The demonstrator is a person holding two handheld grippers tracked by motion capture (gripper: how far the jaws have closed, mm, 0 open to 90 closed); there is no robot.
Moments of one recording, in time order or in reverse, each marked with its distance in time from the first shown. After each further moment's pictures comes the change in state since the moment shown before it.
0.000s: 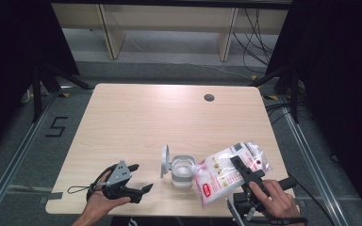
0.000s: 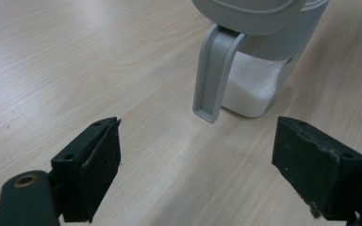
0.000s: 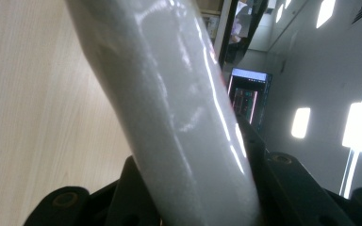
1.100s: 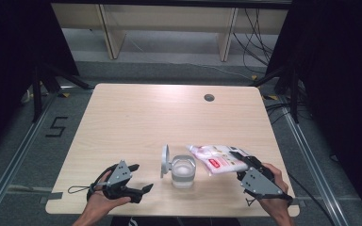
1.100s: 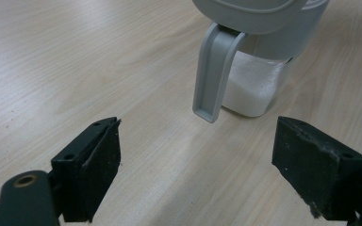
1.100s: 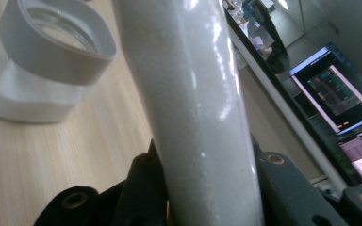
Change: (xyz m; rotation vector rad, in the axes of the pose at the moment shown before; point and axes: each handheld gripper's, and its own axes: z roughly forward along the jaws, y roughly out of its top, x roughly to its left) left arm 0.000 0.001 0.001 -0.002 -0.001 0.015; right arm 0.030 -0.051 0.044 -0.288 0.187 0.863
